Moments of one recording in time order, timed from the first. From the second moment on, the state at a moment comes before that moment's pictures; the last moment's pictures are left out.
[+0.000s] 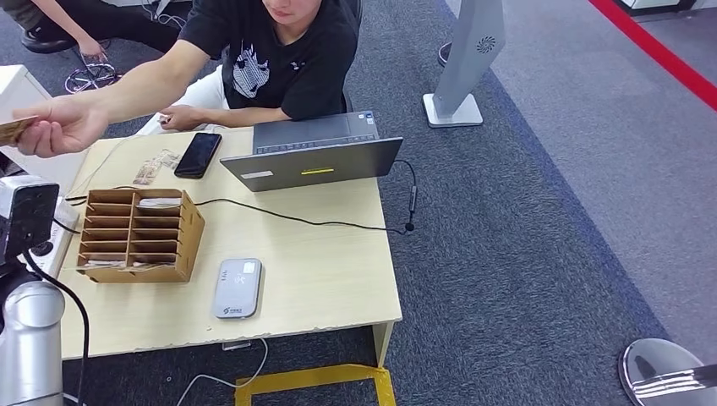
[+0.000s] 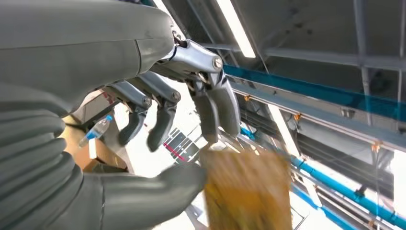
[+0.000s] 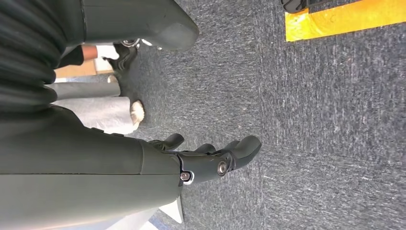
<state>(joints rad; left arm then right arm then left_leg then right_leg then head) -0.48 0.07 0.05 -1.30 -0.99 0.70 -0.23 -0.08 0.09 0.52 -0.16 -0.38 -0.50 0.15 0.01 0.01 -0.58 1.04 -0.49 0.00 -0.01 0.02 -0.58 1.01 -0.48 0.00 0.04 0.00</state>
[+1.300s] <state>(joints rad) 0.12 0.56 -0.28 -1.82 -0.94 0.02 0.14 -0.05 0.09 0.42 -0.16 -0.51 -0.49 0.11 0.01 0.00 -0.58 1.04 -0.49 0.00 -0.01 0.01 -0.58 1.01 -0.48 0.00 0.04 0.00</state>
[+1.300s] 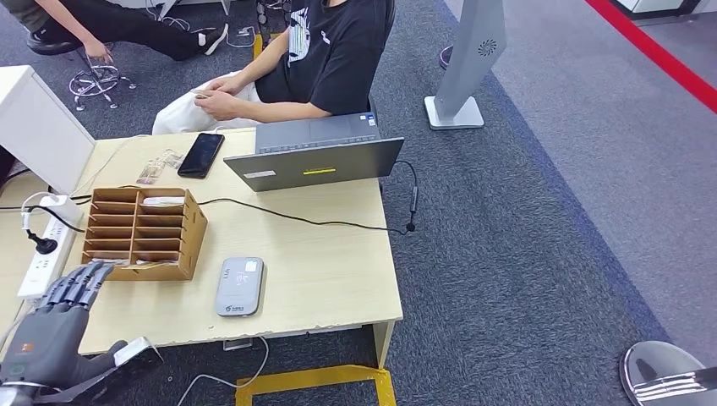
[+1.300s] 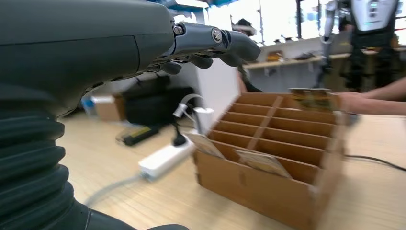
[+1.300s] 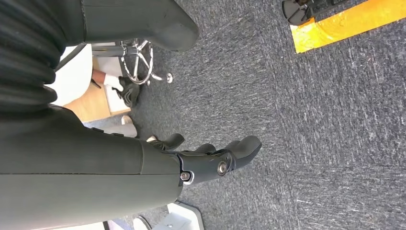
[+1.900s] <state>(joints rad) 0.07 0.48 -0.10 -1.75 -1.35 0.37 0.30 -0.05 0.09 0.43 -0.16 -0.47 -0.51 0.12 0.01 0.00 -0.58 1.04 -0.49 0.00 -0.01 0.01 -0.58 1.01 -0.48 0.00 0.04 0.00</state>
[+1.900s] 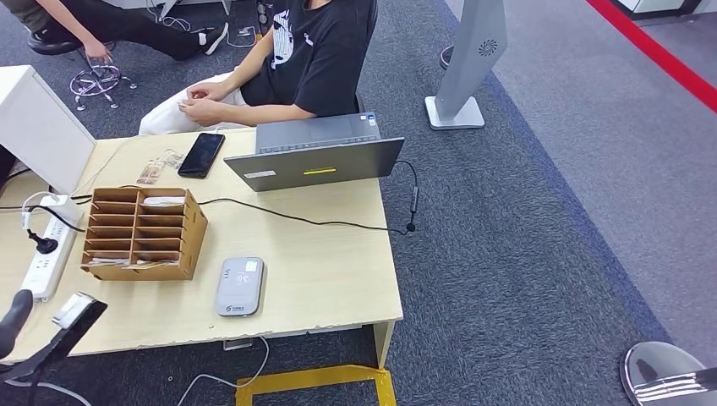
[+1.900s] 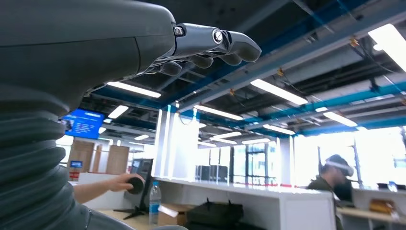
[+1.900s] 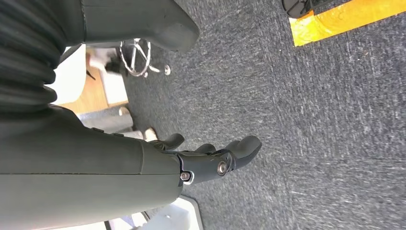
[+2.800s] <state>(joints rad) 0.01 0.28 0.07 -1.46 -1.19 0.41 0.13 -0.06 0.09 0.47 -0.16 -0.44 -0.52 0.12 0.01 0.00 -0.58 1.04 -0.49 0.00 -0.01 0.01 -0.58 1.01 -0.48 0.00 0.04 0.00</state>
